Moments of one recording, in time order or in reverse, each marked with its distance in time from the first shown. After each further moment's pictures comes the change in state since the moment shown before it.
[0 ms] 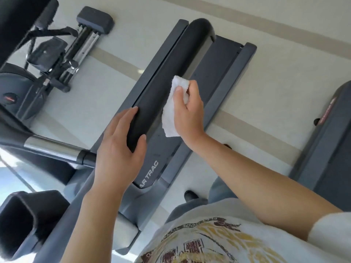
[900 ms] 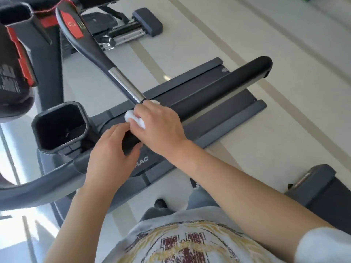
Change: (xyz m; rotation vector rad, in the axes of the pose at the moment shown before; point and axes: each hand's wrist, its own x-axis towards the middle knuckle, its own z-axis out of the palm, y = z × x) left_hand -0.171 -0.088 -0.052 -0.087 0.270 -0.264; right_hand -0.169 -0.039 0.113 -0.682 -0.513 -1.035
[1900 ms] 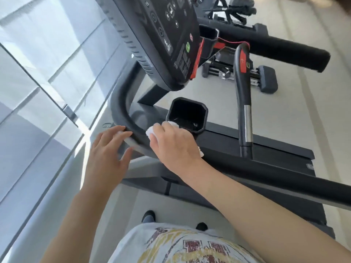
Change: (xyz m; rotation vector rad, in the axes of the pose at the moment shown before) left_hand -0.154 -0.099 -0.073 0.217 0.617 -0.513; right_hand -0.001 -0.154 0.084 -0.036 -0.239 -0.749
